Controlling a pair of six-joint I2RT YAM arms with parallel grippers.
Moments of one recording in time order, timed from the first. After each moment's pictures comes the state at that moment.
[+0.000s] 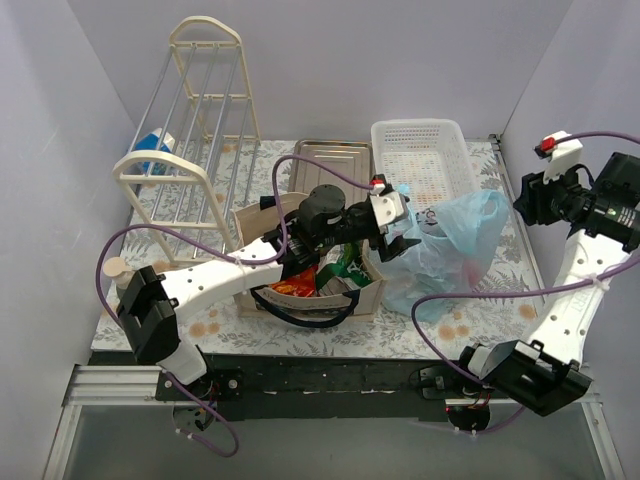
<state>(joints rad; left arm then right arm) -1.00 1.56 1.28 0.27 0.35 0.30 -0.52 1.20 1.49 -0.99 -0.64 -0.67</state>
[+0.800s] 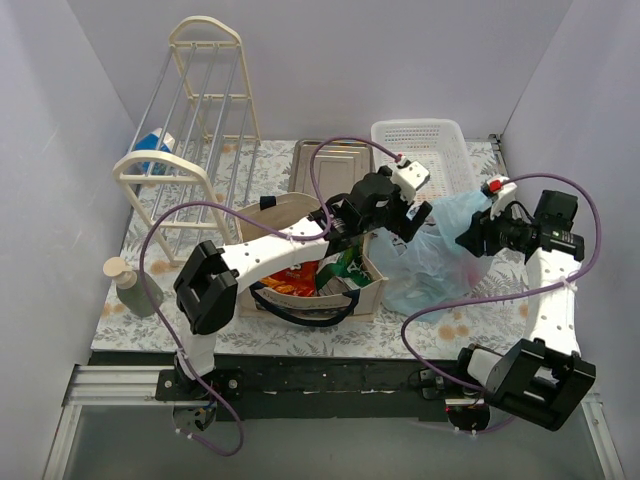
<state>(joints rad) -0.99 1.90 1.64 -0.02 -0.05 -0.01 -0.37 1.11 1.00 -0.80 -0.87 -0.68</state>
